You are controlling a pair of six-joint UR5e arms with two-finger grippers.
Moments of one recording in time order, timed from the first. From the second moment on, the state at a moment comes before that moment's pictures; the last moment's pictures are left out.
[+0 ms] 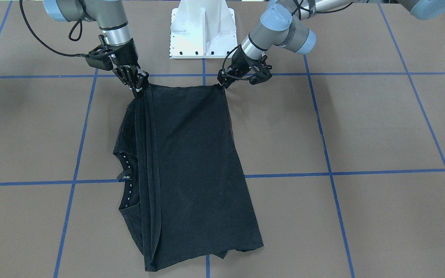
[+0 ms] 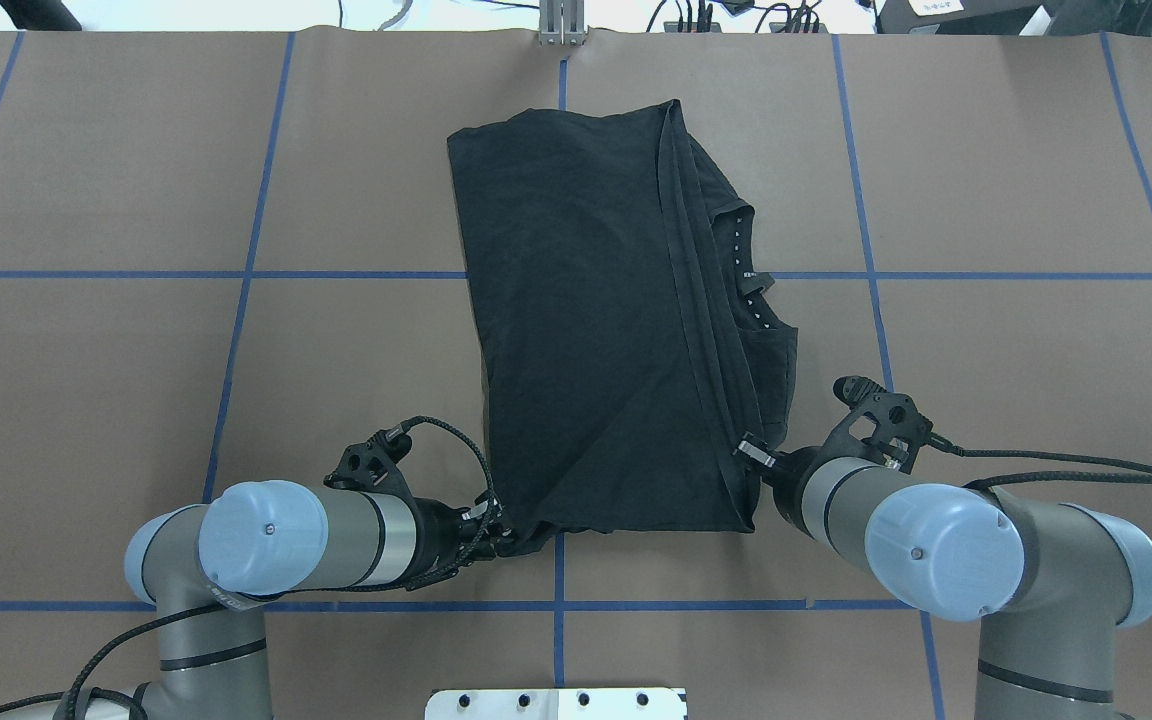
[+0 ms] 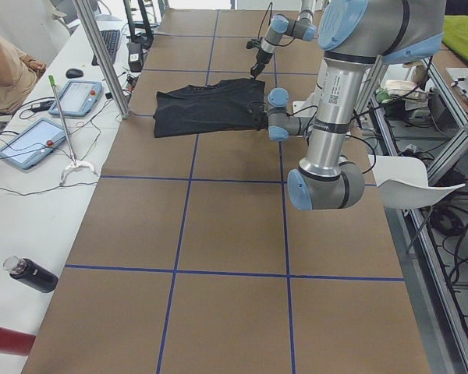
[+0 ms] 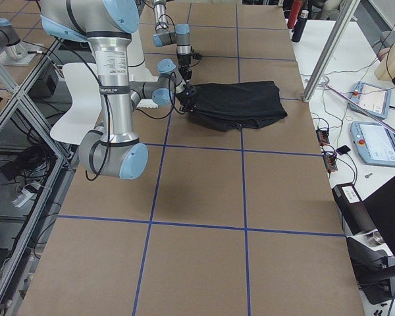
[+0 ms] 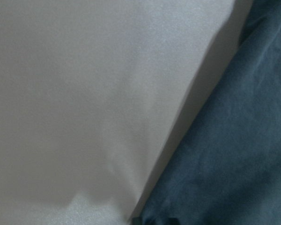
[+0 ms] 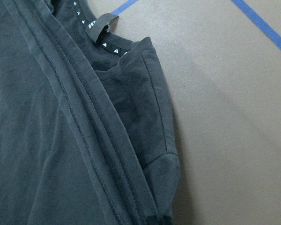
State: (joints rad) left arm -0.25 -1.95 -1.72 -2.33 -1.71 -2.04; right arm 0.27 -1.43 2.08 -1.29 1.38 1.94
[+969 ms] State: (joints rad) left arm -0.25 -1.95 -1.72 -2.33 -1.72 -2.04; right arm 0.27 -1.43 2.08 -1.29 1.38 1.94
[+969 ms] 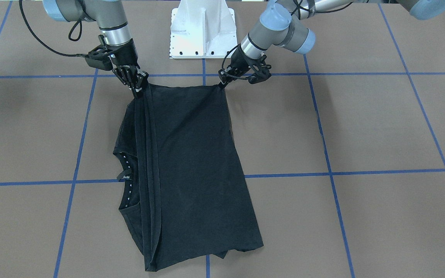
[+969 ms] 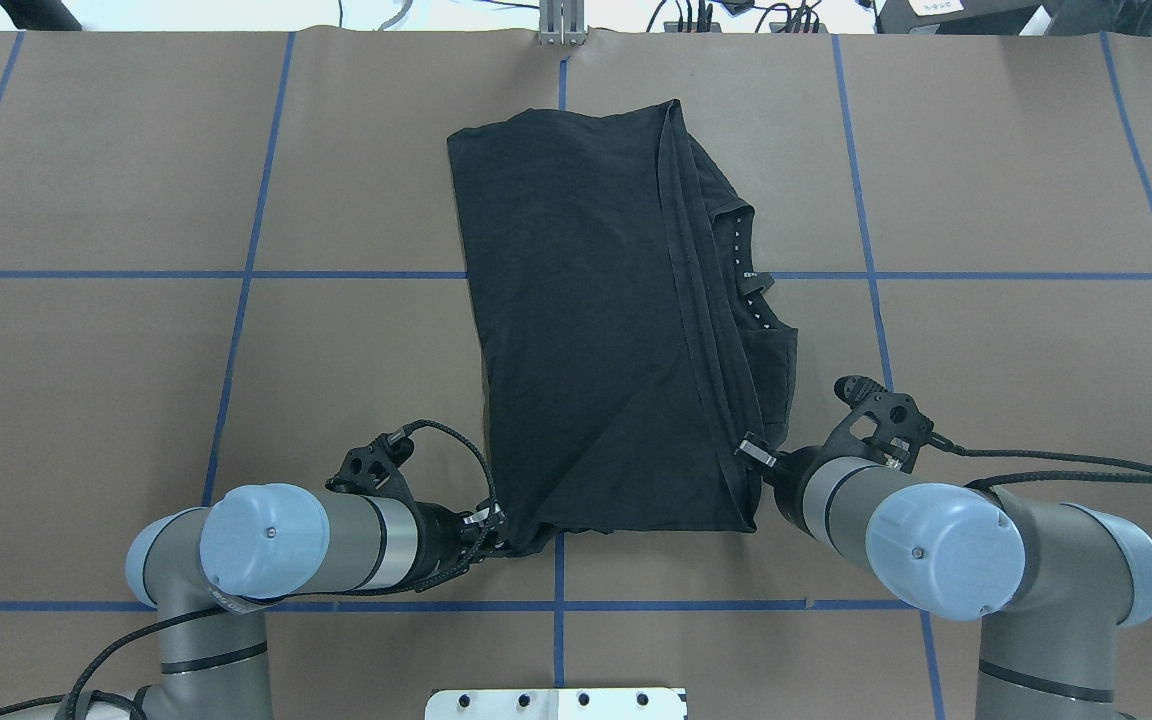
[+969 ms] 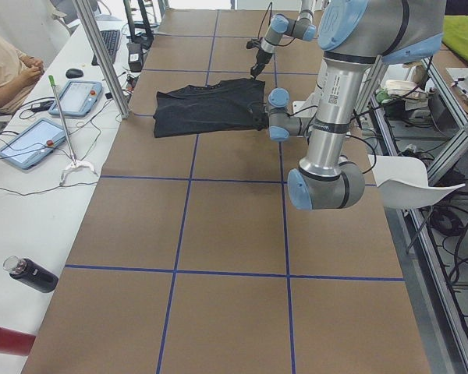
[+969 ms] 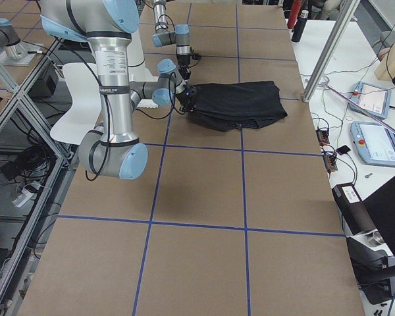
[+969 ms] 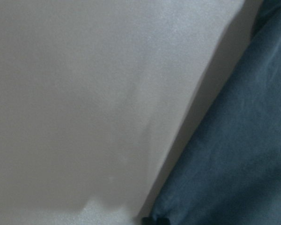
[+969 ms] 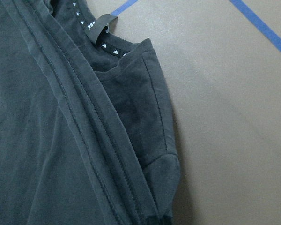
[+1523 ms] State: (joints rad) left arm -0.26 -1.92 -1.80 -2.33 -1.79 -2.04; right arm 0.27 -1.44 2.10 -1.29 1.39 1.95
